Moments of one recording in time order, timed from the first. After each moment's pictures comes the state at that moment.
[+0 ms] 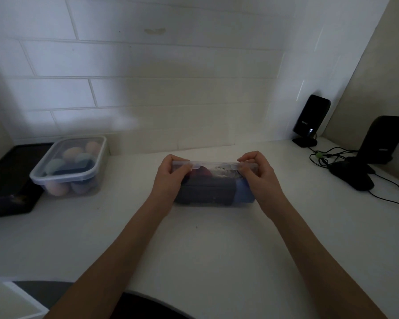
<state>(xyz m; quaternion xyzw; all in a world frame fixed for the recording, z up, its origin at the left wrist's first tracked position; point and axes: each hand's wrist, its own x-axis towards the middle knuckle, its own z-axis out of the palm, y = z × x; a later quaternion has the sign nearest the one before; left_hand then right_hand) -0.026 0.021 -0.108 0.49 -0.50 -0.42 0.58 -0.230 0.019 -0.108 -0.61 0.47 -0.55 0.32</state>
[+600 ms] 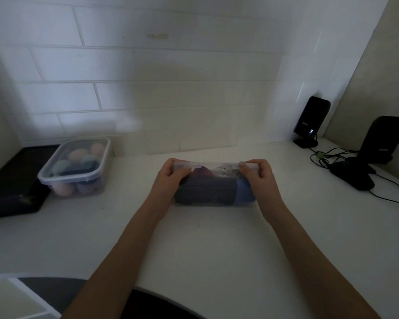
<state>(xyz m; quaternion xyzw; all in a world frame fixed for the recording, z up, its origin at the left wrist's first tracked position) -0.014 0.030 -0.109 0.46 -0.52 -0.45 0.55 -0.224 0.023 -0.114 -0.51 0.55 -0.58 0.33</state>
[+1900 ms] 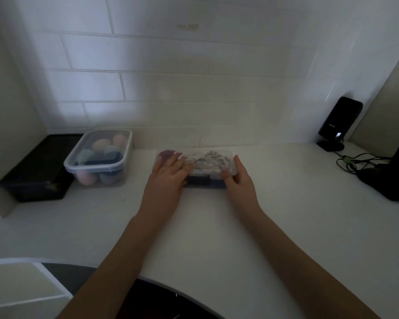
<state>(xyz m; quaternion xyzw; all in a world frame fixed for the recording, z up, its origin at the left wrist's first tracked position) 0.046 0.027 -0.140 0.53 -0.78 0.10 0.31 -0.139 0.016 -0.135 -0.57 0.54 -0.50 0.35</state>
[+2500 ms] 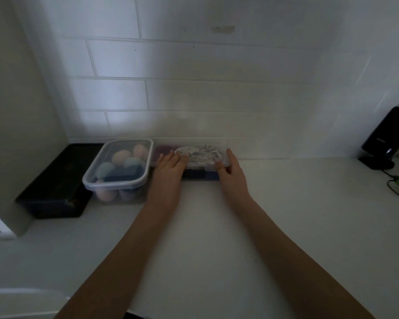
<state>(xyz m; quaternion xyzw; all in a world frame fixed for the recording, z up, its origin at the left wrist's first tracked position) 0.097 -0.037 -0.138 0.61 -0.72 0.12 0.31 -0.062 -0.068 -0.133 -0.59 0.53 -0.48 0.39</state>
